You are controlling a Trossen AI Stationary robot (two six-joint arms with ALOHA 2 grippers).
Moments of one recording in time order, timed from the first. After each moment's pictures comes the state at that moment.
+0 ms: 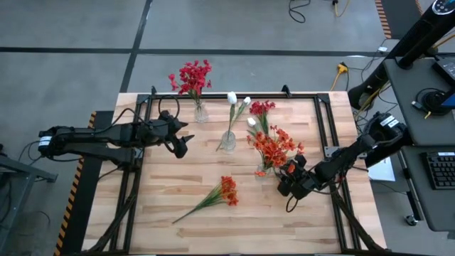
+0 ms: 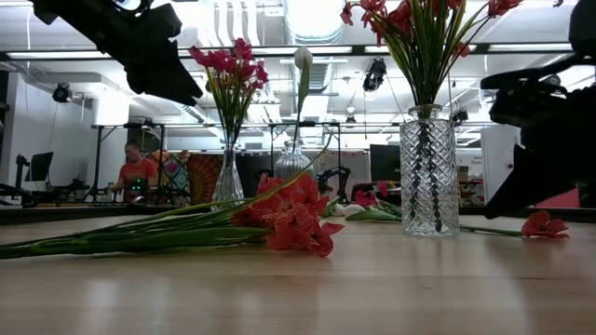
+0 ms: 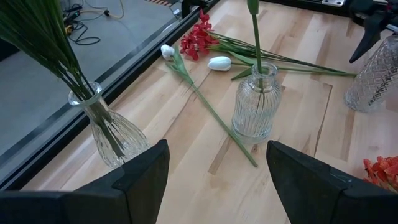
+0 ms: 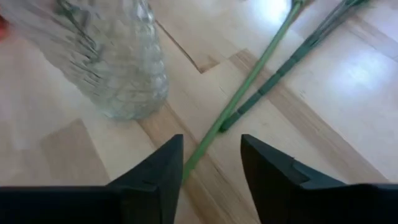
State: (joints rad) left arm 0.09 0.86 0.66 -0.38 -0.39 -0.21; right arm 0.56 1.41 0.40 -0.12 0.69 1.02
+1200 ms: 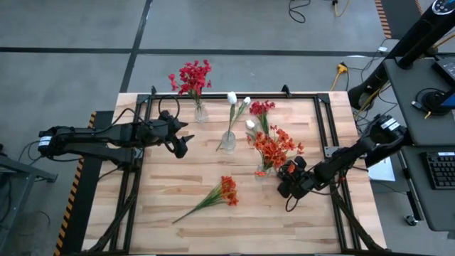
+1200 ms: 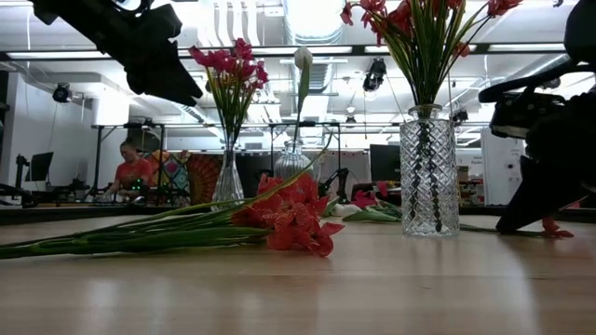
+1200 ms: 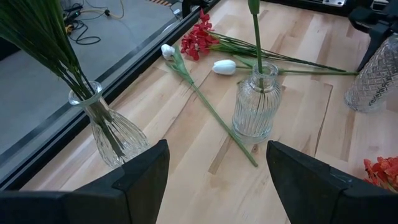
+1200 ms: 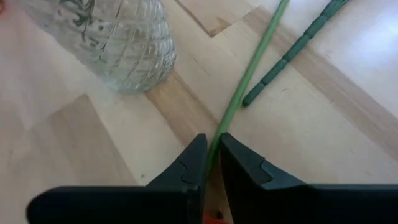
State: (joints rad) left arm 0.09 0.86 0.66 -0.38 -0.39 -0.21; right arm 0.56 1.43 0.40 -0.13 0.53 1.11
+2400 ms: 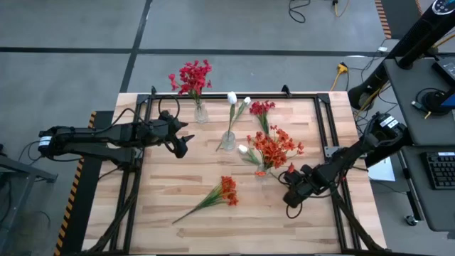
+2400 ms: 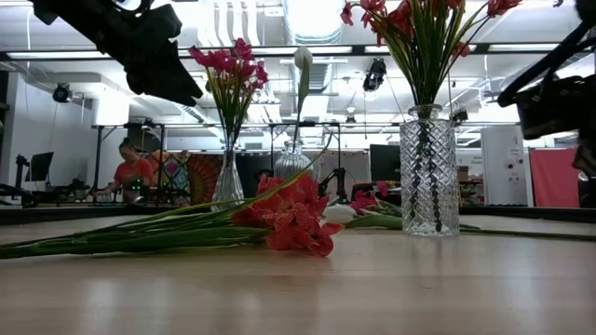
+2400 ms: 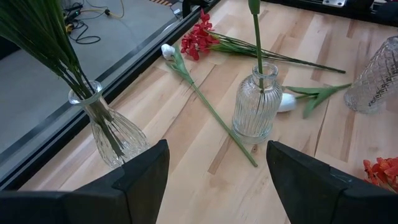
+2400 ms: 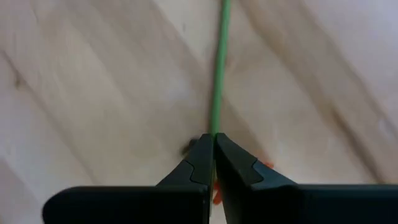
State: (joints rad) left arm 0.09 0.86 0.66 -0.38 -0.39 -0.21; right arm 0.60 1.41 0.61 -0.56 0.14 1.24
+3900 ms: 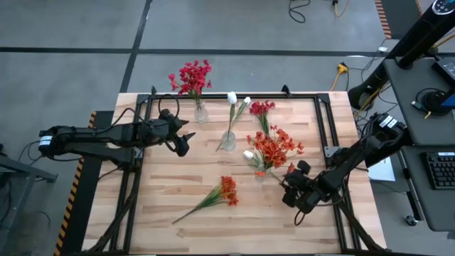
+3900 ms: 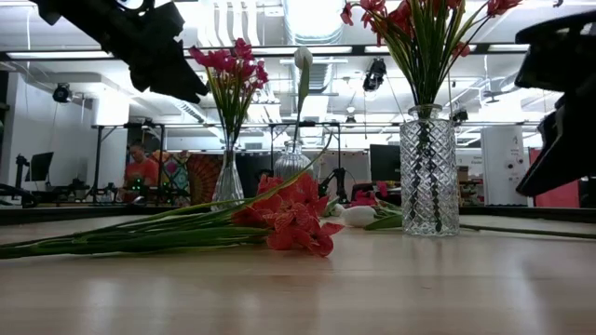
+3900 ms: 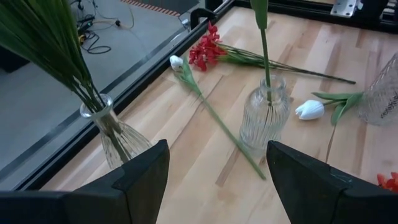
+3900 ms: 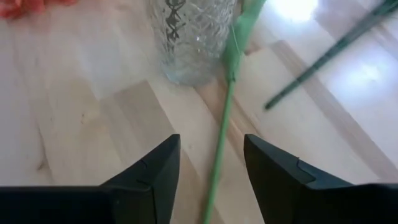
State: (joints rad) left arm 0.09 0.88 0.66 -0.33 -0.43 -0.19; right arm 0.73 1.41 0.59 -0.45 0.67 1.12
